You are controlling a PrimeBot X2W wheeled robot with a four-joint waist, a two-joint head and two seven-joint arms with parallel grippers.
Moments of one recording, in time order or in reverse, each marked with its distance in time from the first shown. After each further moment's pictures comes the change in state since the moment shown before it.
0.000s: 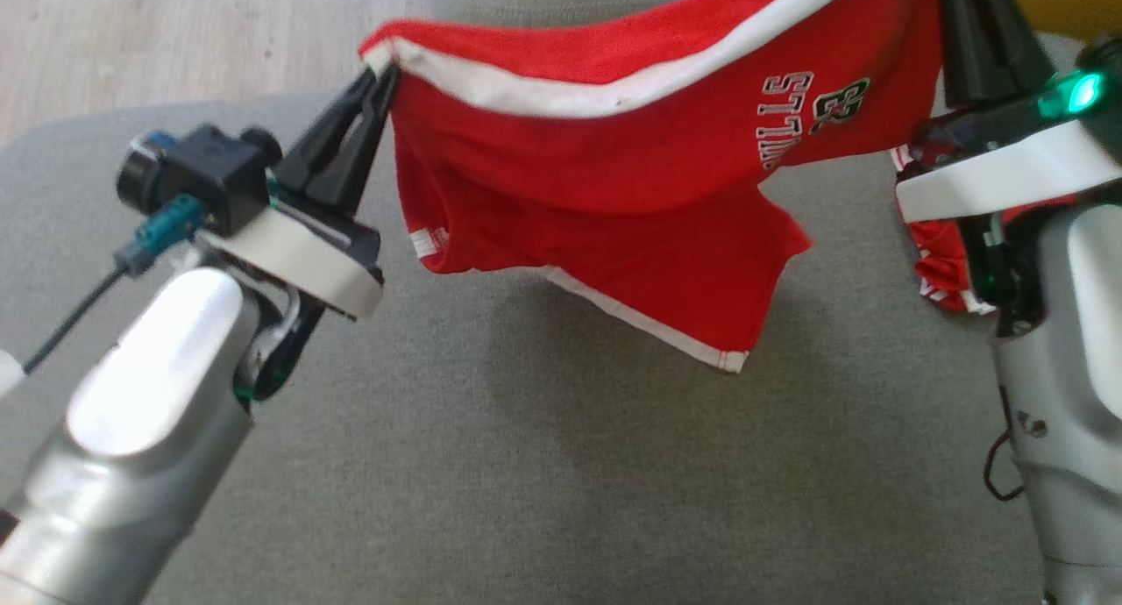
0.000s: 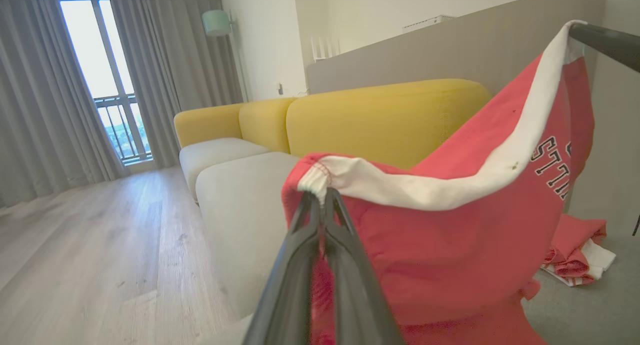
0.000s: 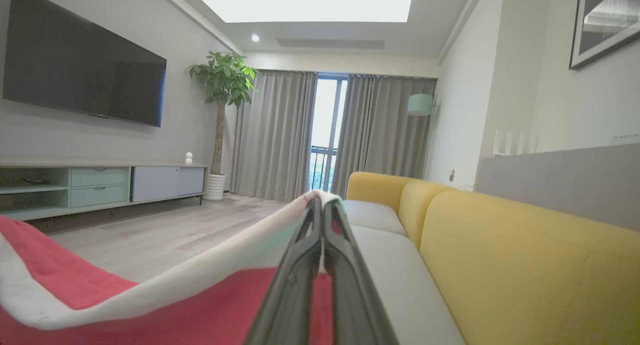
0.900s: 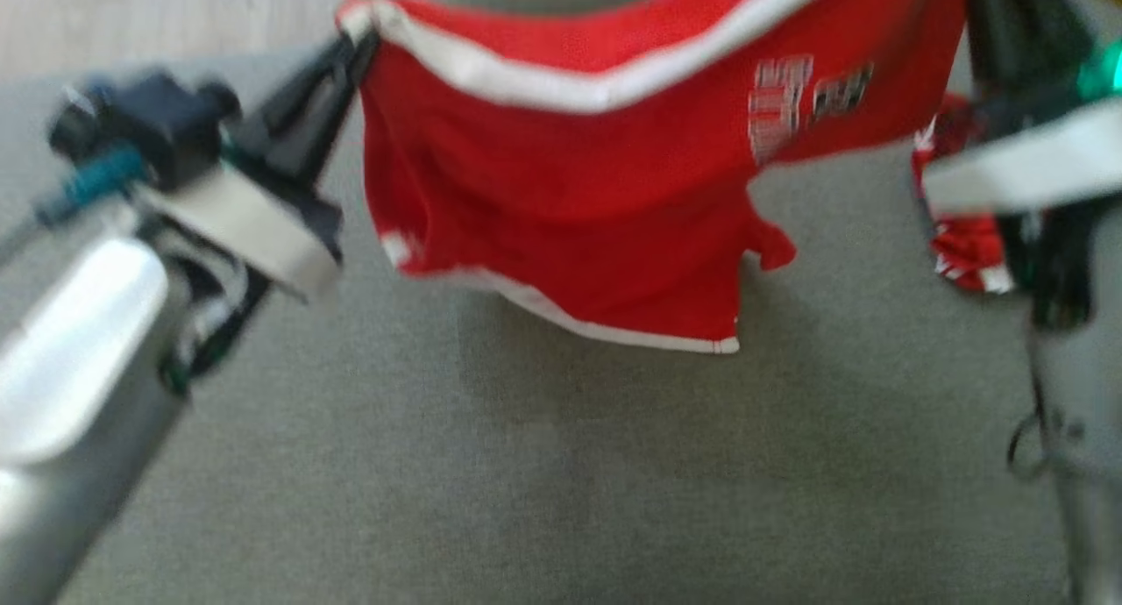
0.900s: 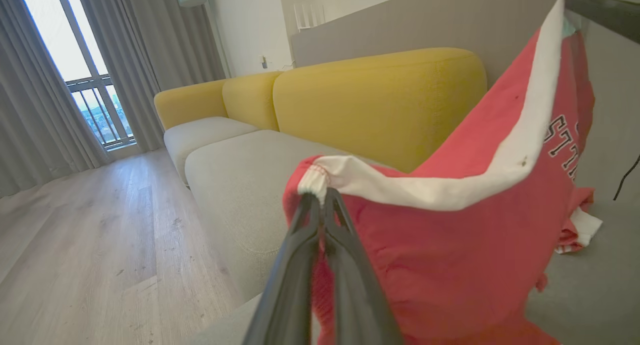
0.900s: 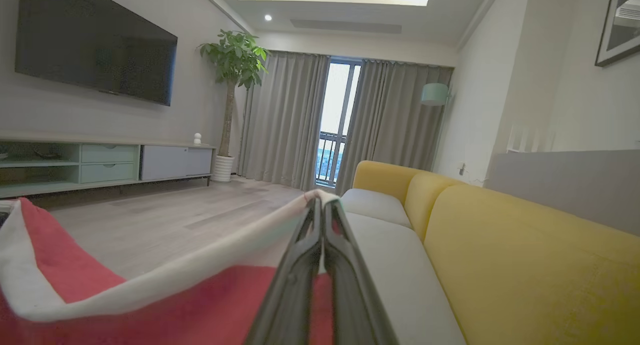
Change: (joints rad) left arm -0.018 0.132 0.021 -0.232 -0.041 0.019 0.199; right arm 0.017 -0.034 0.001 -0.214 0.007 0.000 0.162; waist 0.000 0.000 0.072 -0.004
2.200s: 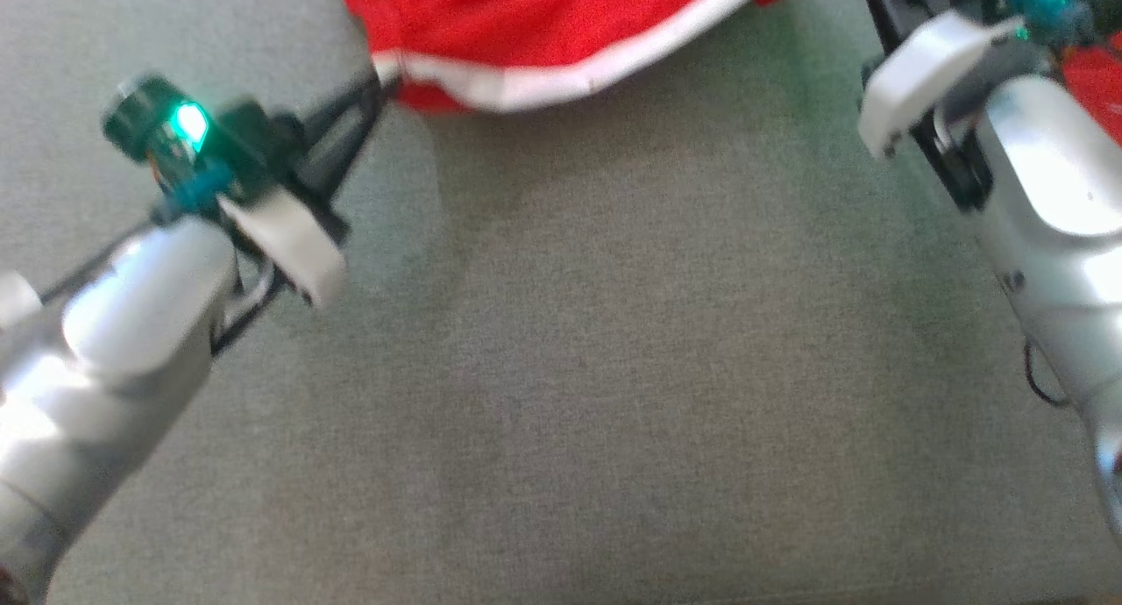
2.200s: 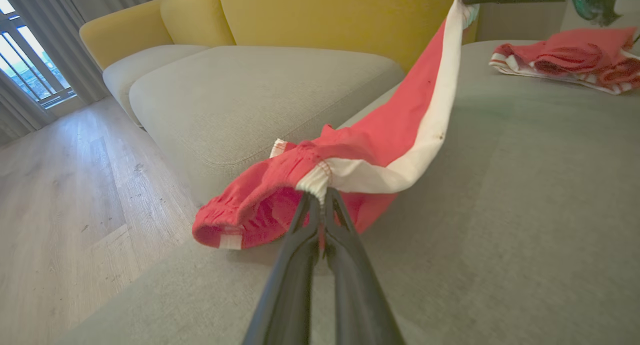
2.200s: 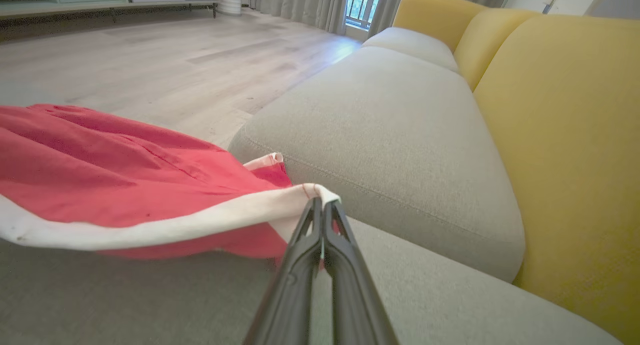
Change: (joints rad) left arm -0.301 -0.066 -0.459 0.578 -0.016 -0.087 -0.365; right arm -0.503 -0.040 0.469 1.016 0.132 0.000 -0.279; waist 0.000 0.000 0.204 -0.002
